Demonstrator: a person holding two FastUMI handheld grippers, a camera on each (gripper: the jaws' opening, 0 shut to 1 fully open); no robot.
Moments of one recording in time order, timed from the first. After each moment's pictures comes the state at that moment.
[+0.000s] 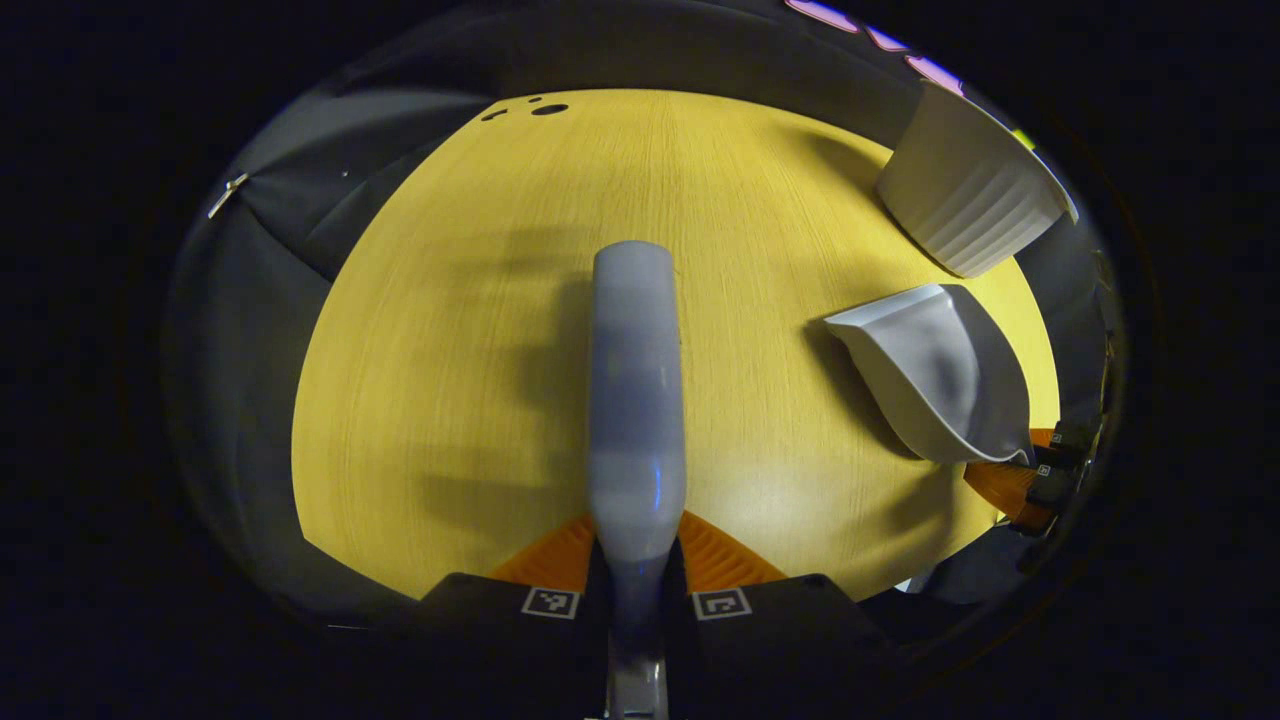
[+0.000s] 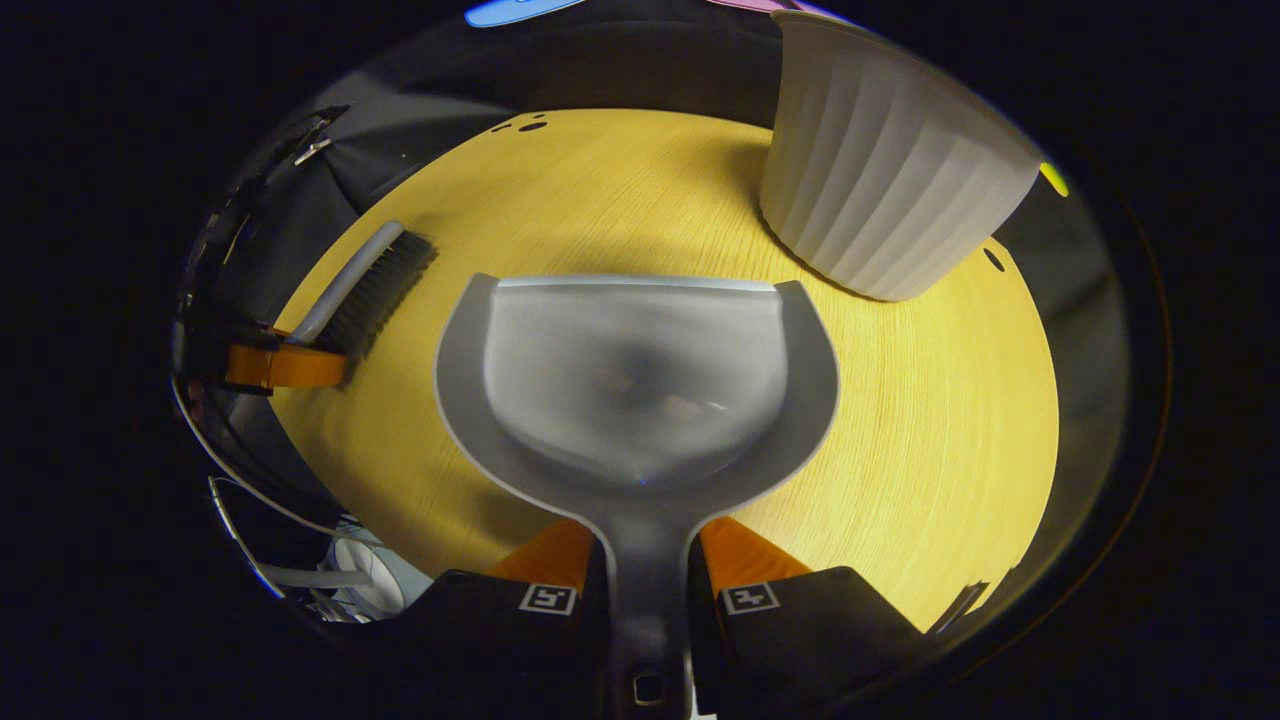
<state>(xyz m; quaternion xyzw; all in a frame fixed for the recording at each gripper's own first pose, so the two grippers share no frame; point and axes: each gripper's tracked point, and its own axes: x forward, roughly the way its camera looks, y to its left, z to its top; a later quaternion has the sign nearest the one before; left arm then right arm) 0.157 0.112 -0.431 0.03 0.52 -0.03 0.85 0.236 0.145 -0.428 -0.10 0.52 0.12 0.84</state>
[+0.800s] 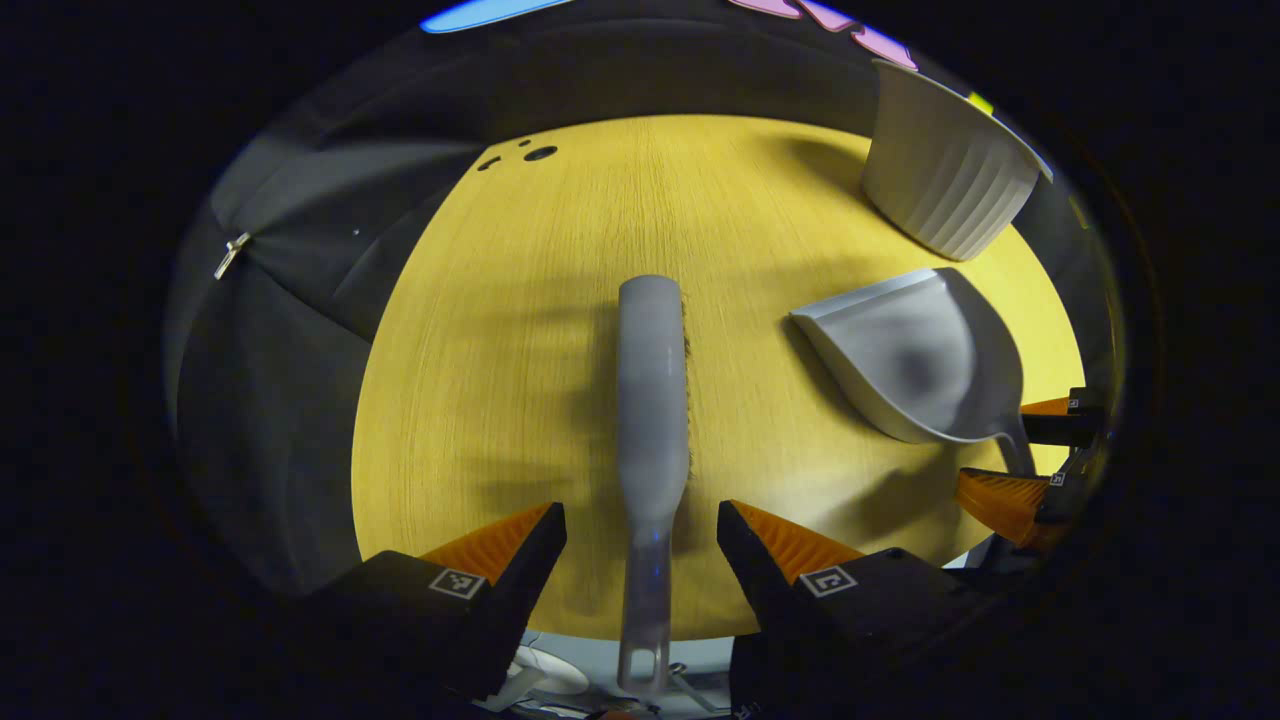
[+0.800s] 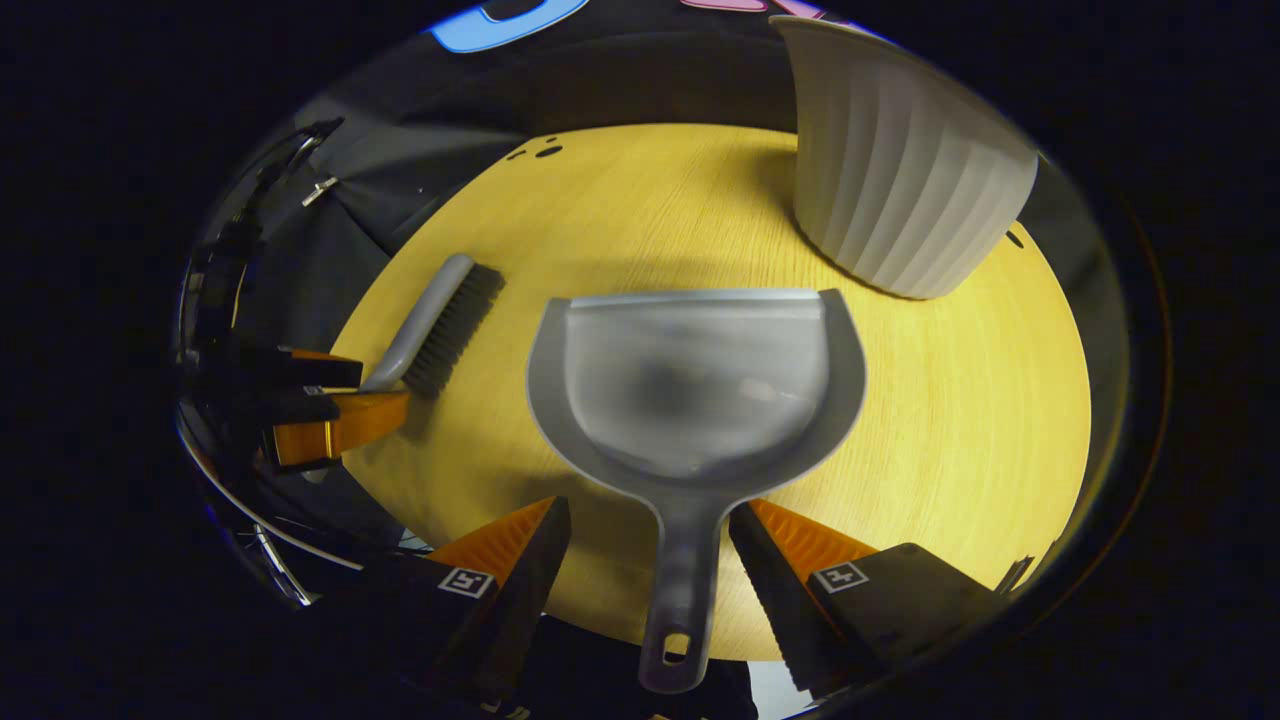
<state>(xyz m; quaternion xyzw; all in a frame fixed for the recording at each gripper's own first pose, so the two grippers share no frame) 0.140 0.115 -0.379 0.09 0.46 -0.01 0.89 0.228 0.189 -0.394 -0.02 0.50 0.15 0.85</state>
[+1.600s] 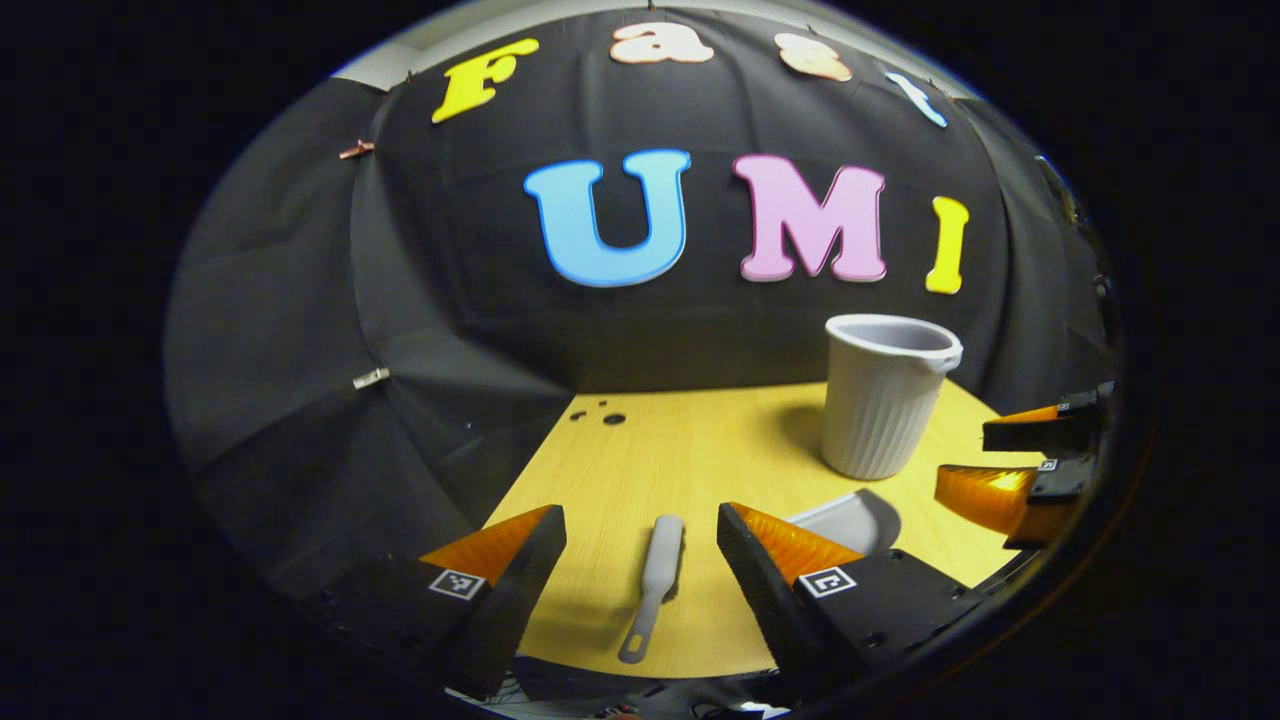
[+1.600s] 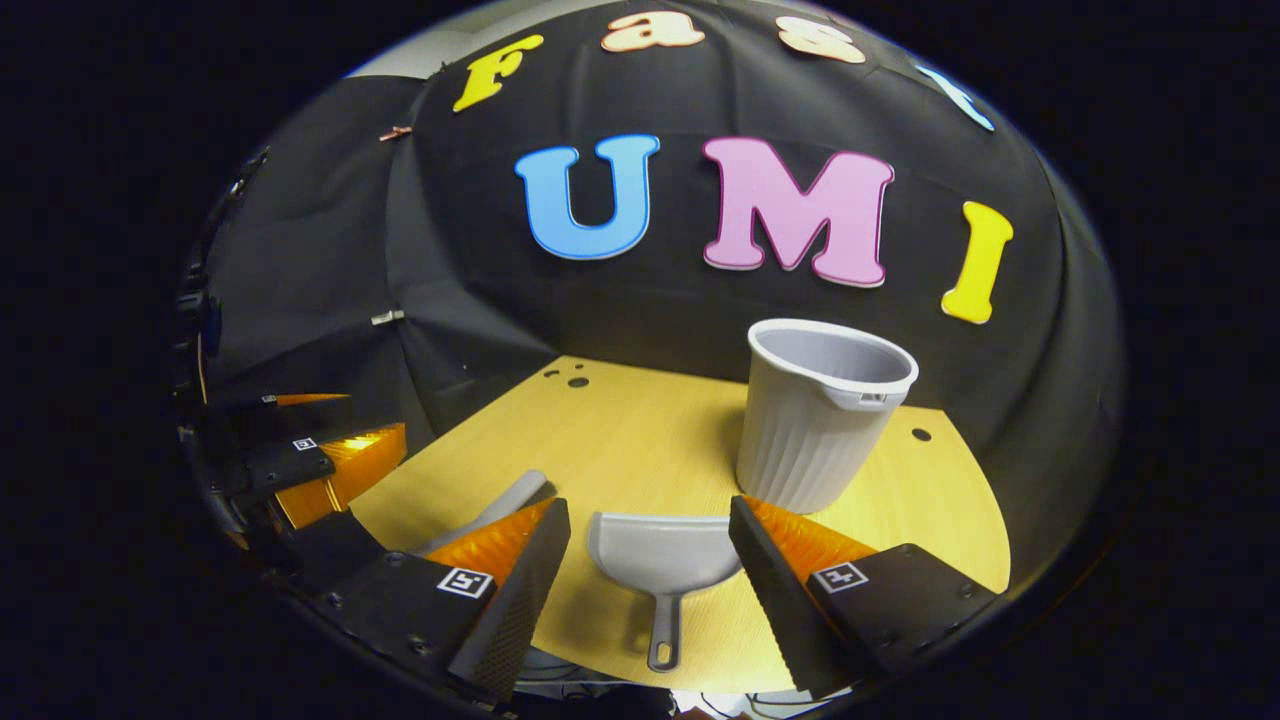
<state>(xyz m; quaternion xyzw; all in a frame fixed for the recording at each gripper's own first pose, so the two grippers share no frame) 0.051 0.083 -0.160 0.06 0.04 0.01 1.00 0.204 0.198 -0.167 -0.04 0.15 0.15 0.98</state>
